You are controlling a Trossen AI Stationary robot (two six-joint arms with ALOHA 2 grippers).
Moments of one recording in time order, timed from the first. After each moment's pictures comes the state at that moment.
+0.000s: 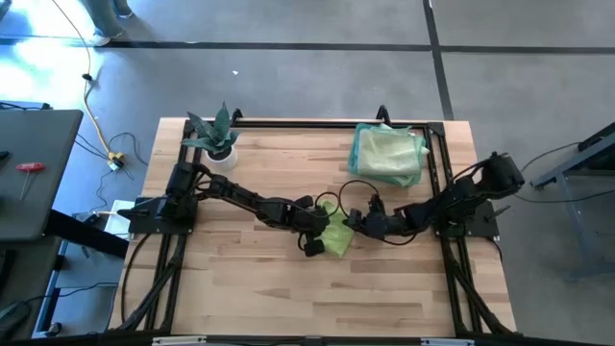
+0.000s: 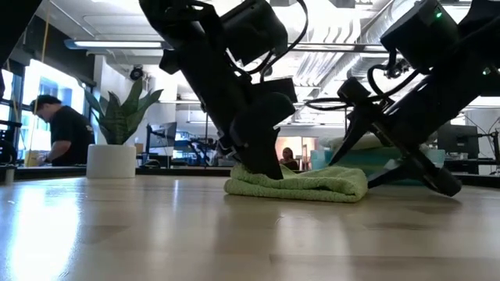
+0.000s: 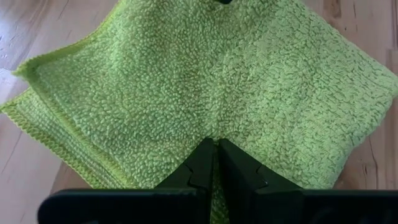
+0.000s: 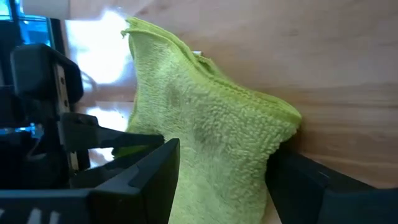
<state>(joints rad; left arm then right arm) -0.01 2.06 1.23 -0.16 -0.17 -0.31 0.26 1.61 0.43 0.40 0.40 1.83</state>
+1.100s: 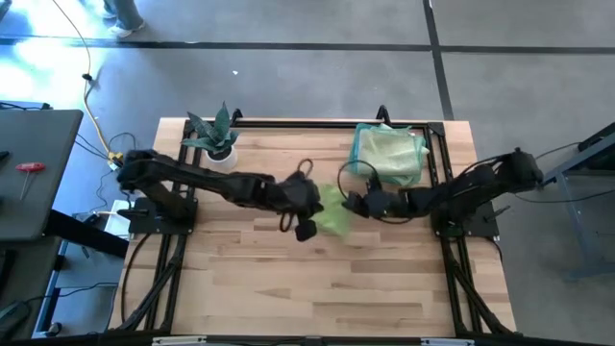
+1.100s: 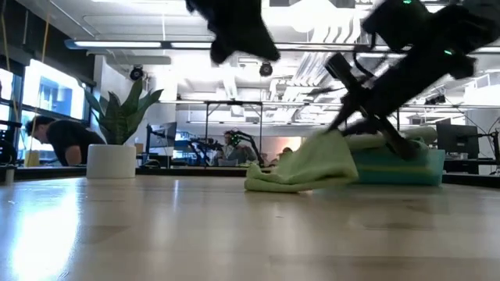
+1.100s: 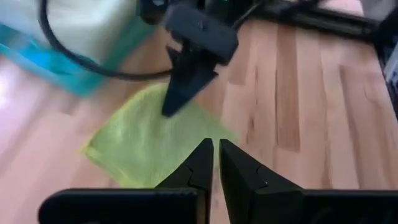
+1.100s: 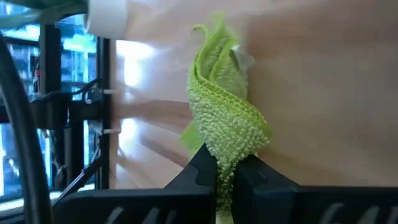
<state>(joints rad) 0.01 1.66 1.28 -0.33 -0.18 -0.29 0.10 1.40 0.47 0.30 0.33 1.57</state>
